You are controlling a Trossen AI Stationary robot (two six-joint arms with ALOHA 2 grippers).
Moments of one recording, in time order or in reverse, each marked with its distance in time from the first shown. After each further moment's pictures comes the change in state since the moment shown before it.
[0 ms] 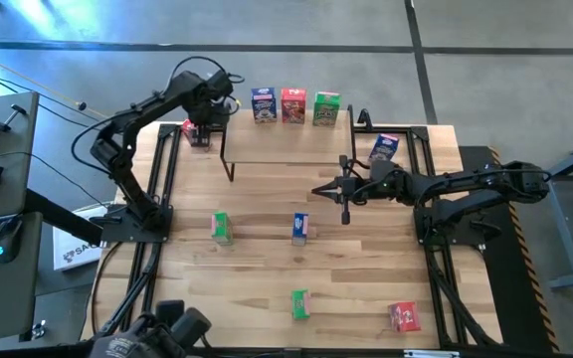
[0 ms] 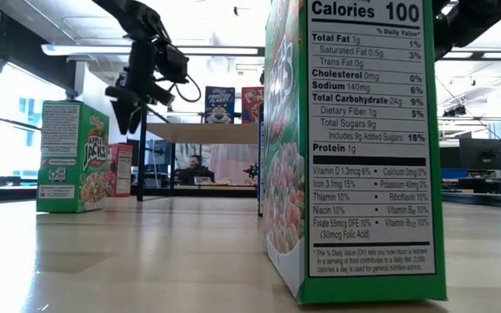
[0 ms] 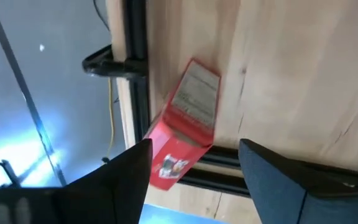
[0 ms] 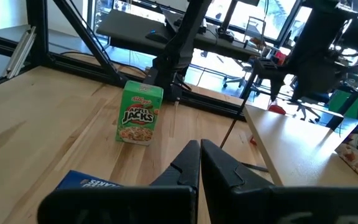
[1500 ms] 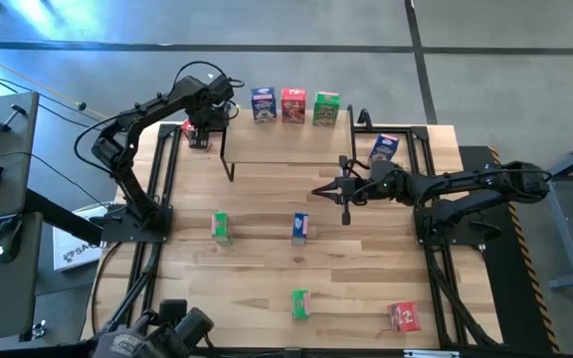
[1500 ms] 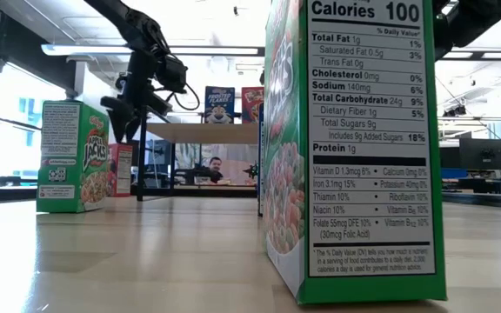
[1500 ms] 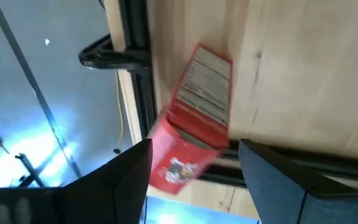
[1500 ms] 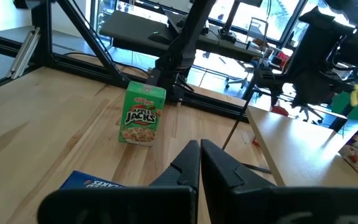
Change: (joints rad) left arm -0.001 0.006 -0.067 0.060 -0.061 0.055; right arm 0.000 0.000 0.000 0.001 -0.009 0.000
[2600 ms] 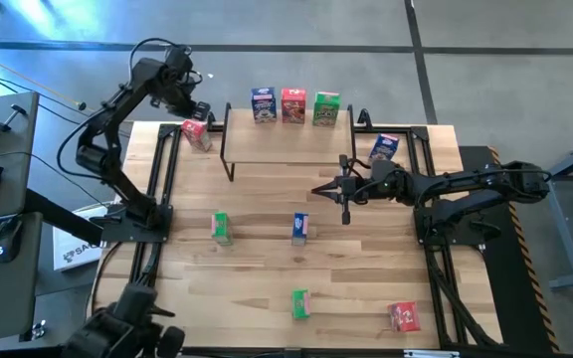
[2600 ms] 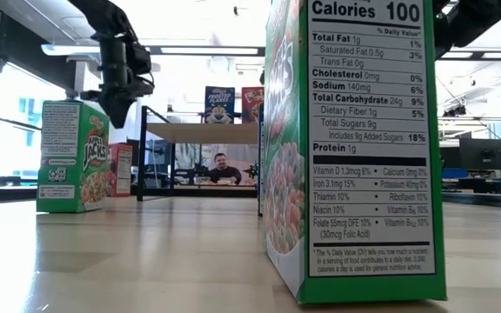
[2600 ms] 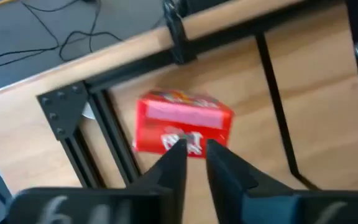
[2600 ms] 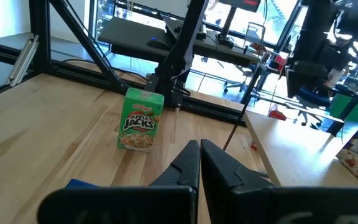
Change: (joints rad) left arm 0.305 -0.094 0.065 -0.001 0.398 -0.913; right arm 0.001 0.000 0.000 0.023 0.001 0.011
